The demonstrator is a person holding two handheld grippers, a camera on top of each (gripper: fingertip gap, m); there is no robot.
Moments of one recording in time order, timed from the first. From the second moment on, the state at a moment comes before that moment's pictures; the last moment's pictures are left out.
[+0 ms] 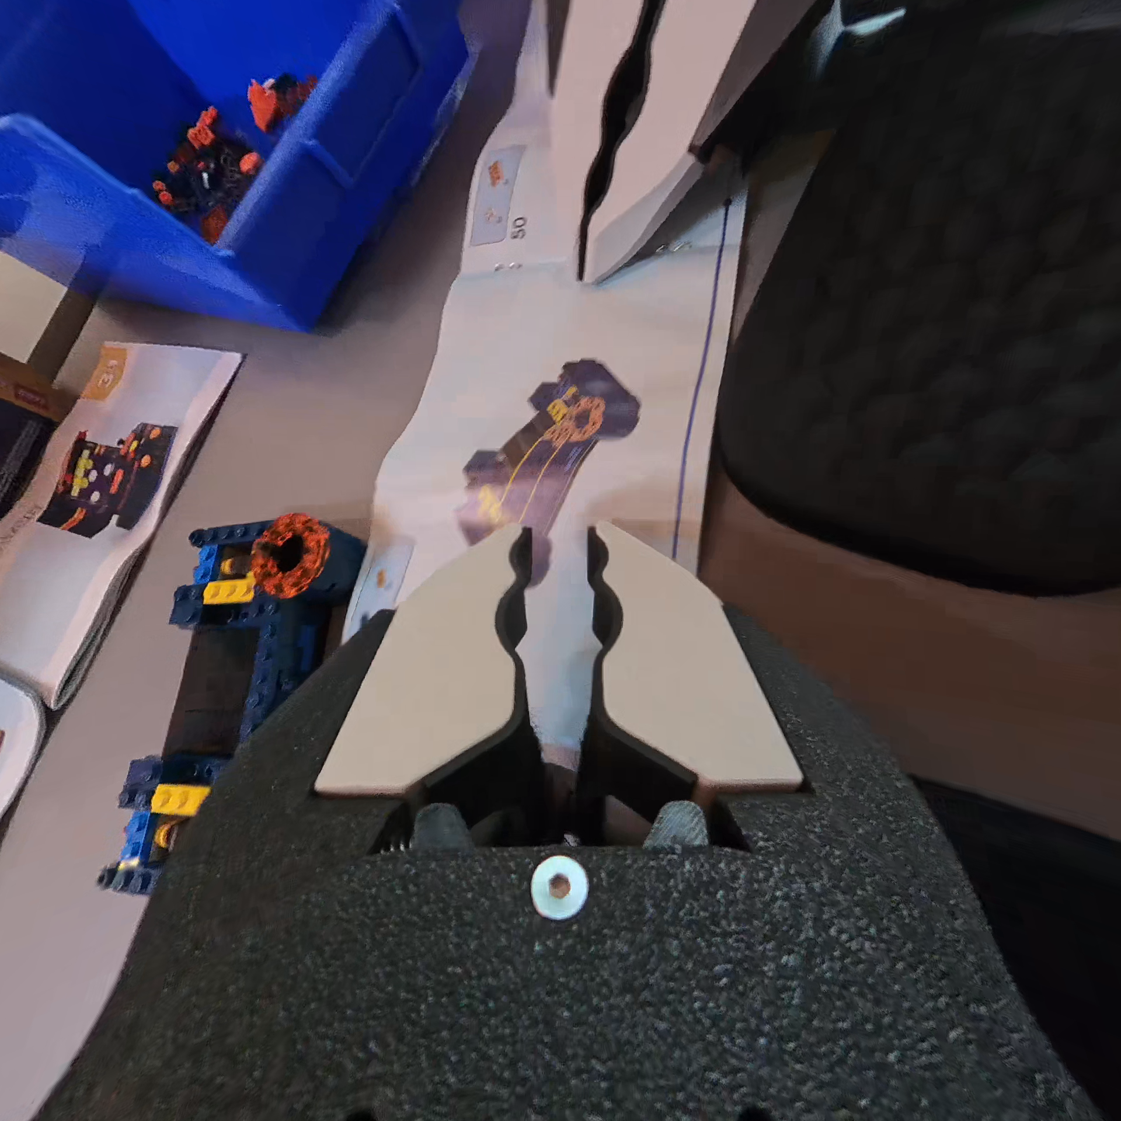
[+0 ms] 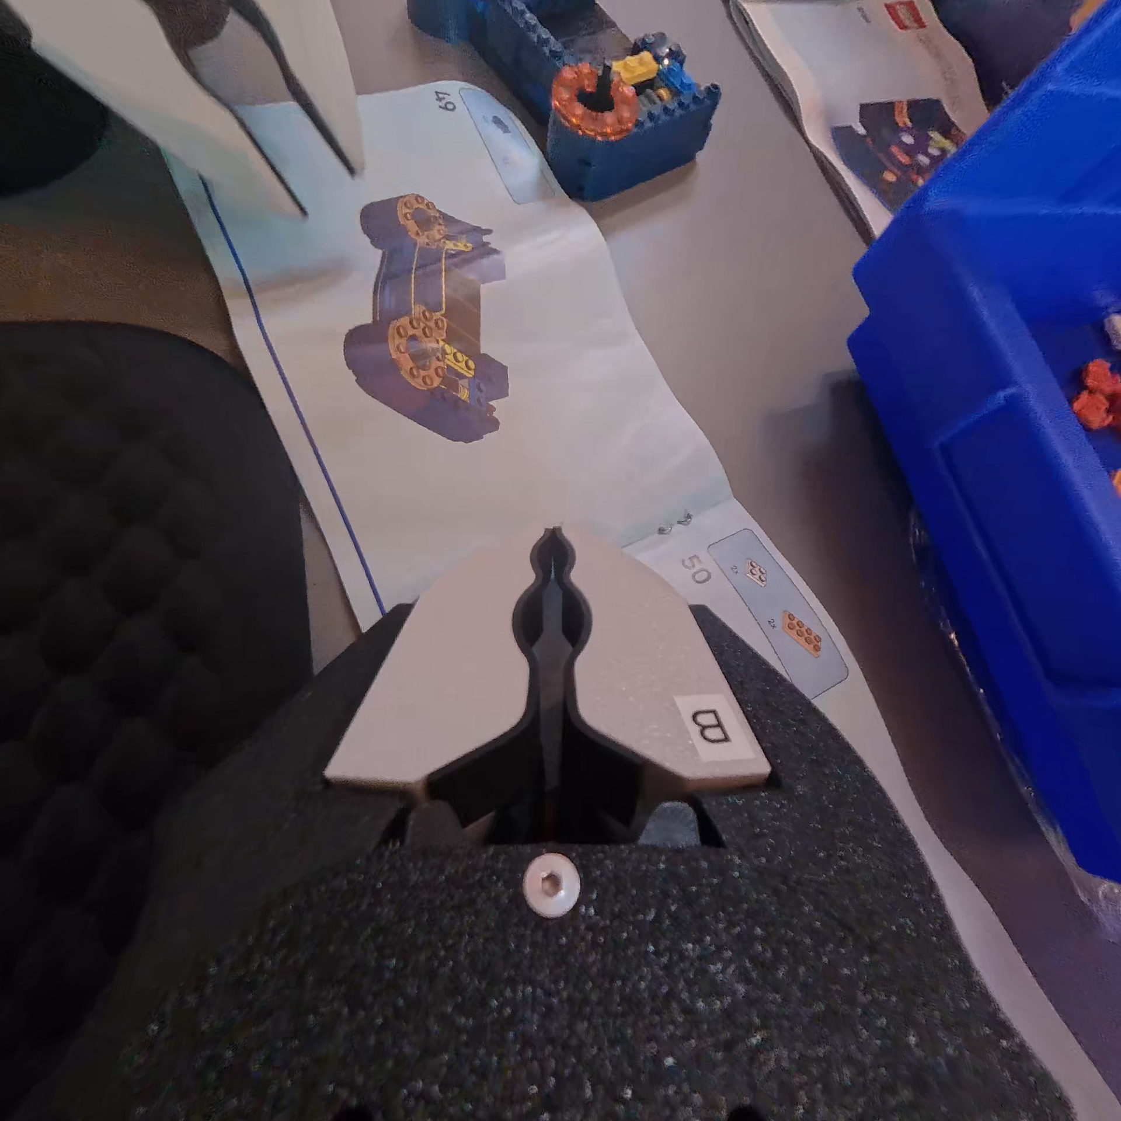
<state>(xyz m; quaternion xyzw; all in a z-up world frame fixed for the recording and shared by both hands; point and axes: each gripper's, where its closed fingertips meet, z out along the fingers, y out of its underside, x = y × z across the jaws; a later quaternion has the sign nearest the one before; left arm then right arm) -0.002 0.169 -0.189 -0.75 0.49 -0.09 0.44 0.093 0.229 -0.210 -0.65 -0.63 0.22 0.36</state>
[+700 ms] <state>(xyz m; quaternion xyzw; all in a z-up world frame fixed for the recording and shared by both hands) -0.038 0.179 -0.181 -0.71 0.47 -0.11 0.50 0.021 0.216 -0.209 -0.59 -0.69 0.28 0.31</state>
